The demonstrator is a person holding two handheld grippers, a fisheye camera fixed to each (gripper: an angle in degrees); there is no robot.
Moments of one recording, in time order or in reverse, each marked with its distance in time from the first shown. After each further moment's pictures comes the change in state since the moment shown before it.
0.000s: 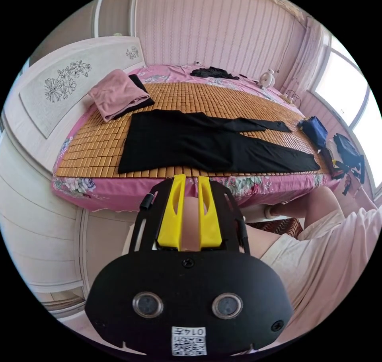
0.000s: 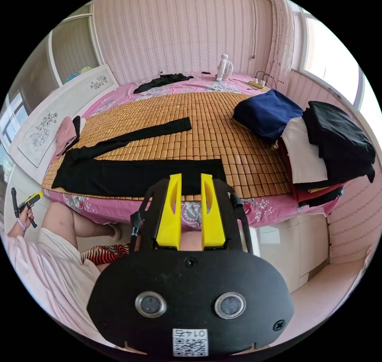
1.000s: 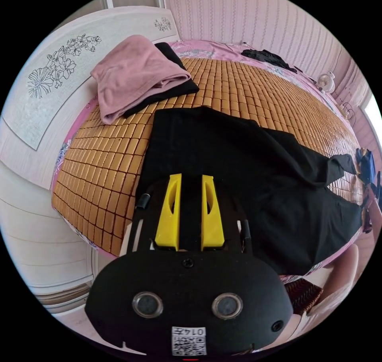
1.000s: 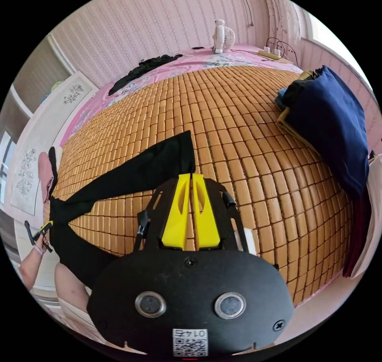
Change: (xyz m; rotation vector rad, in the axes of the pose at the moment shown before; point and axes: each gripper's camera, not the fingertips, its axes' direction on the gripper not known) left arm -0.125 -0.150 0.215 -0.144 -0.199 -0.138; right arm 0.007 -0.178 0.254 -0.077 -0.102 0.143
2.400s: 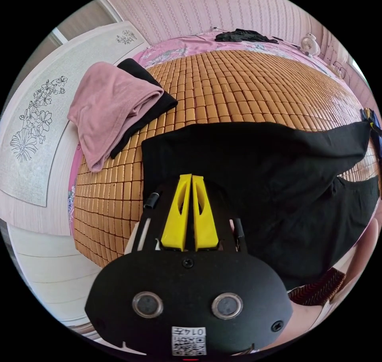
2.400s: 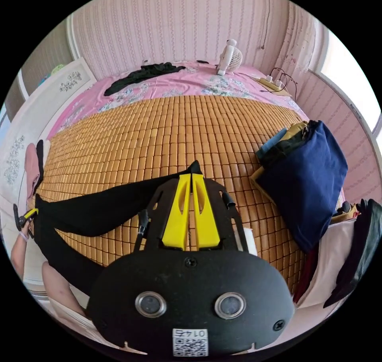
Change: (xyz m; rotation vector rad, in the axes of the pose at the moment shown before) left arm 0.110 -0.117 0.080 -0.048 -0.113 0.247; right arm -0.015 -0.132 0.028 0.019 0.174 -0.071
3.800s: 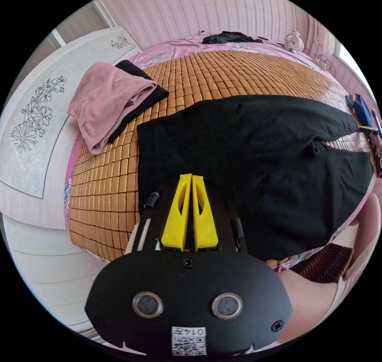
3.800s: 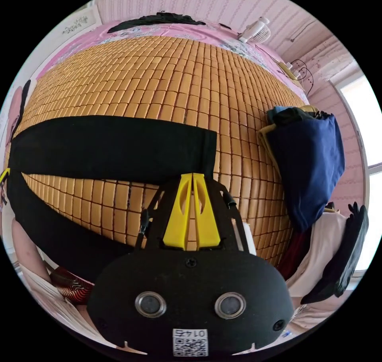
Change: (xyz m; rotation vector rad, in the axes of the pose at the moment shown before) left arm -0.031 0.087 -0.033 0.038 0.055 0.043; right arm -0.063 0.054 0.034 -0.318 0.187 -0.279
